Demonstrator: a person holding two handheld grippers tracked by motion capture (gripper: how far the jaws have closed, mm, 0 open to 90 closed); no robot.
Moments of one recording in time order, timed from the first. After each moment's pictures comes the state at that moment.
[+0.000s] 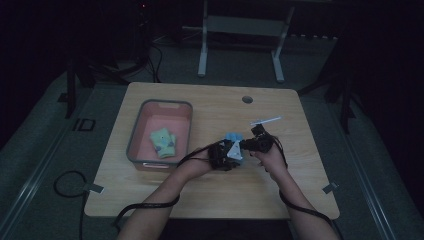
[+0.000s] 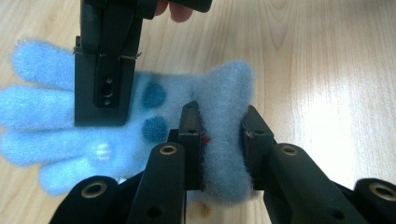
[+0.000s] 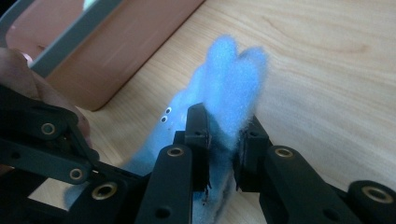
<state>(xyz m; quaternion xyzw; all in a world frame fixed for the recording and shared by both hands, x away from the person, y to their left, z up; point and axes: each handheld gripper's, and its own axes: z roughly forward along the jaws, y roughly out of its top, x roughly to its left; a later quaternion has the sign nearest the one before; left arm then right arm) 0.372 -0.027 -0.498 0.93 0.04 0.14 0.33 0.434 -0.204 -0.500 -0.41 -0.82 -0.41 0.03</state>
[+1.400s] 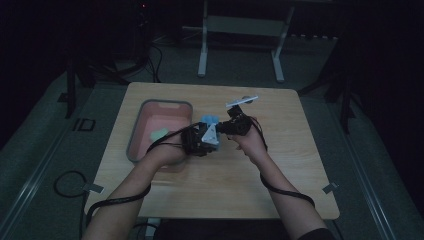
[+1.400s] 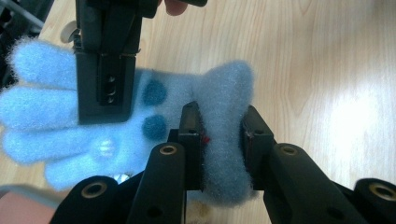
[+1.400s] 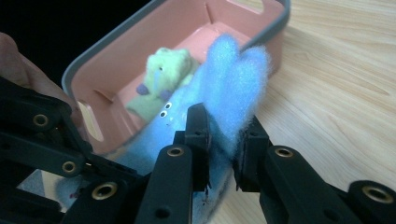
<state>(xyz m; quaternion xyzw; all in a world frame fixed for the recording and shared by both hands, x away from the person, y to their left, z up) 0.370 0.050 -0.429 0.94 0.06 0.19 0.28 0.445 -0.123 -0.436 -0.34 -0.83 -0.43 0.01</state>
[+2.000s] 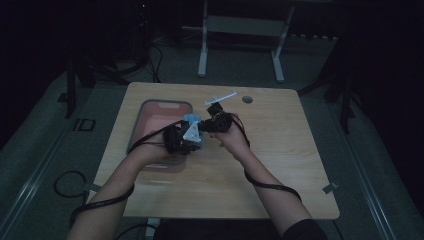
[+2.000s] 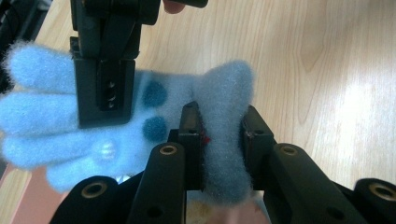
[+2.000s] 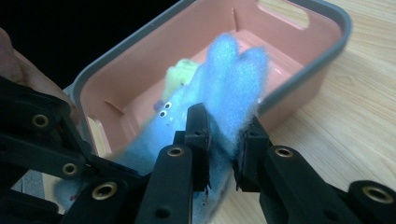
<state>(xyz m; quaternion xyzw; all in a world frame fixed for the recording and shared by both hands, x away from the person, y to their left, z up) 0.369 0.094 -0.428 0.94 0.08 0.19 0.27 0.450 -0.067 -0.435 -0.32 -0.85 -0.43 0.02</state>
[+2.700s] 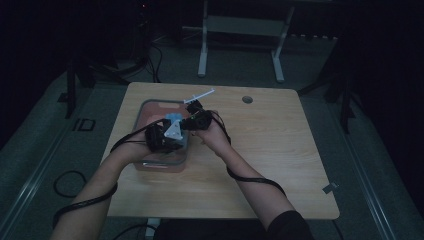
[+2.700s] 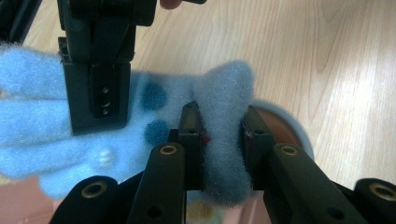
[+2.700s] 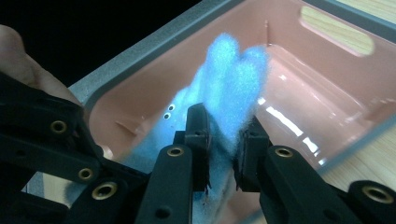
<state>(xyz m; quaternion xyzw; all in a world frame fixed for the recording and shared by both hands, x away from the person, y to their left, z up) 0.373 0.143 -0.434 0.95 0.11 0.18 0.25 0.458 -0.009 -0.439 -0.29 -0.86 -0.42 0.03</state>
